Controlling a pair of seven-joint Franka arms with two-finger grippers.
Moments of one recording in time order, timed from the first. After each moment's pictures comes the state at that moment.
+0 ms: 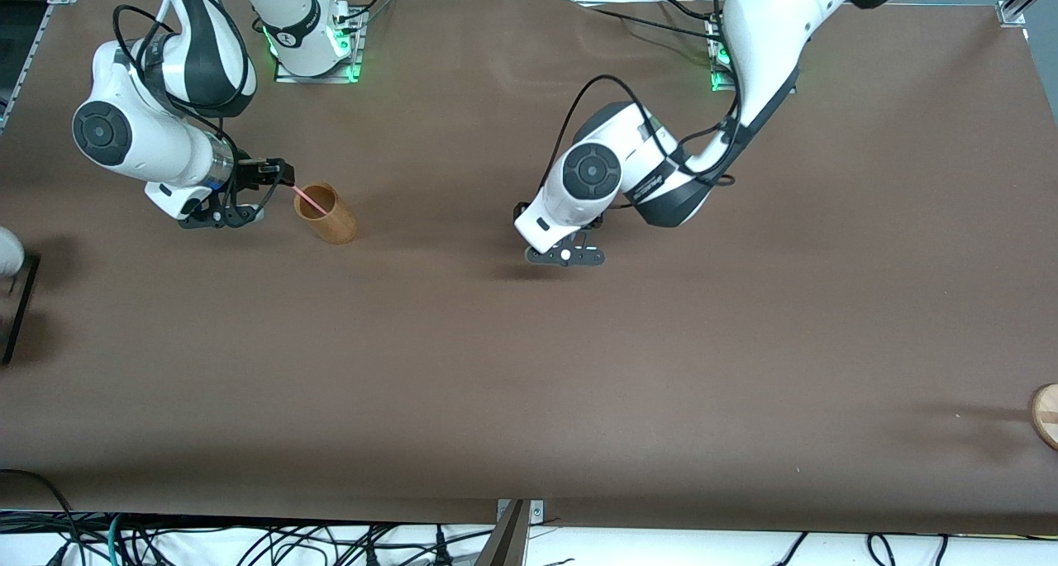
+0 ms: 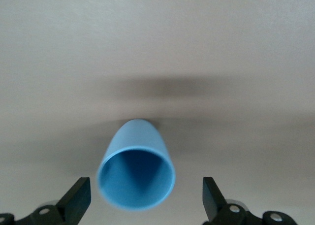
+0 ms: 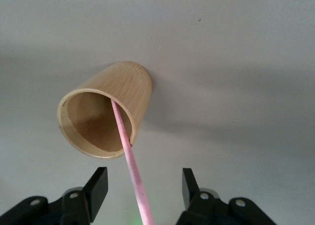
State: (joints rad) left arm -0.24 0.66 -0.58 -1.51 0.12 1.98 -0.79; right arm 0.15 0.02 -0.05 -2.25 0.08 1.97 -0.04
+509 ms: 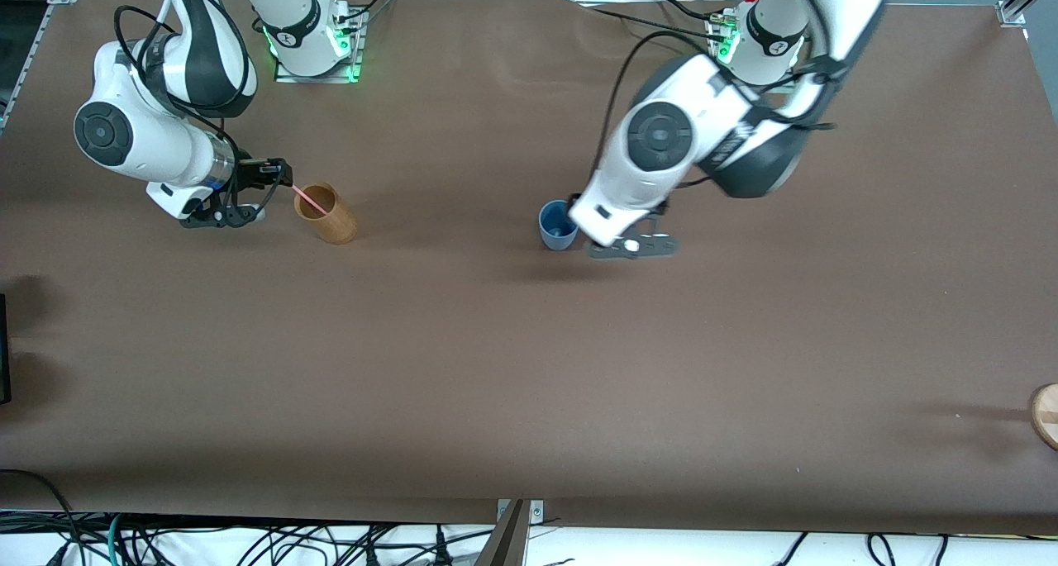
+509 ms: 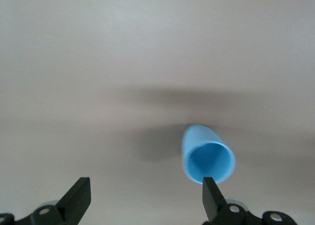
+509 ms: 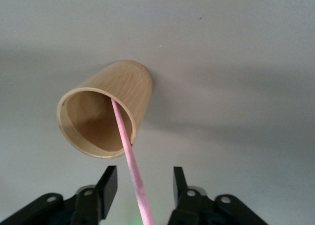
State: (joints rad) left arm -0.09 0.48 -0.58 -1.51 0.14 1.76 -0.76; right arm 0.15 0.02 -0.05 -2.26 0.09 1.97 -0.04
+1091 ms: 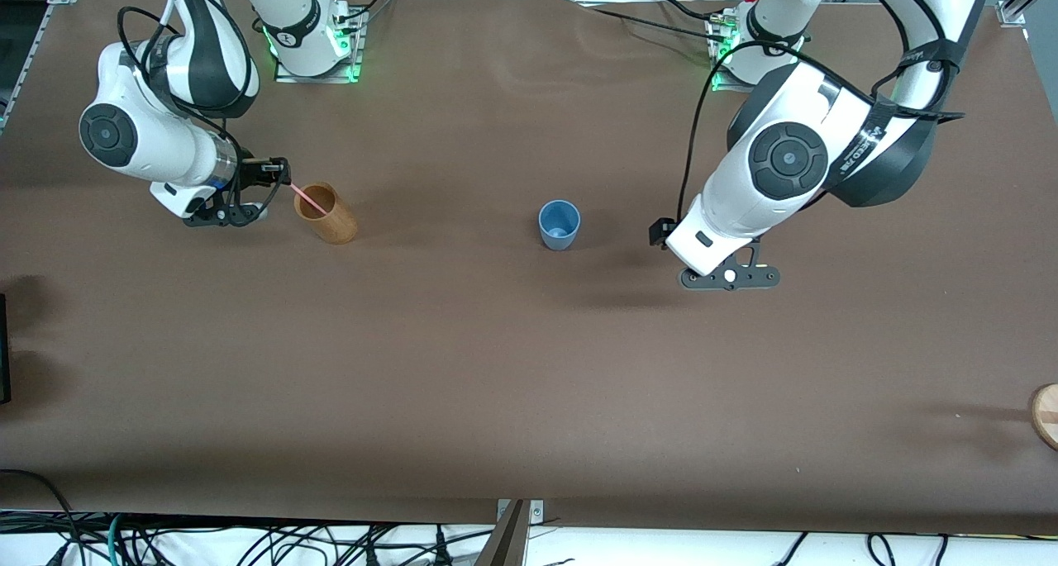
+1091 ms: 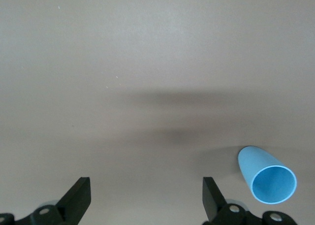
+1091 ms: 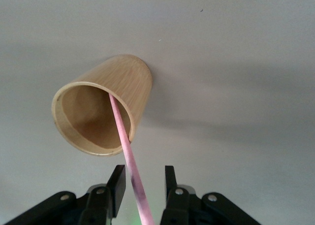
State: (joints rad) left arm 0.05 0.43 -0.57 -1.51 0.19 1.72 -0.55; right arm 0.15 0.02 -0.05 -2.27 0.09 1.97 -0.04
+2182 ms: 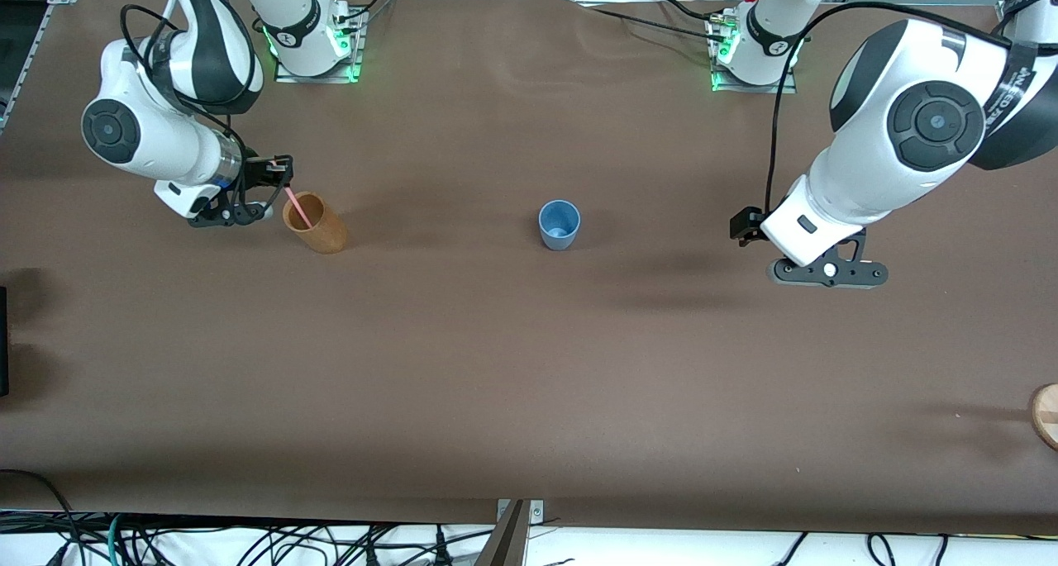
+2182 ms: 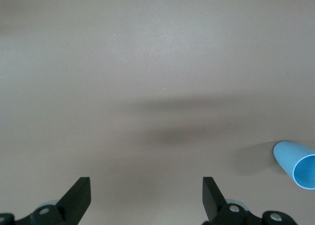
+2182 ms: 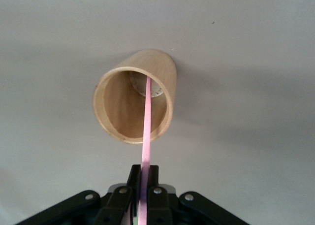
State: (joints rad) left arm 0.19 0.33 -0.58 -1.47 0.20 1.62 -0.35; right arm 0.15 0.02 -0.03 -2.22 0.10 1.93 -0.04
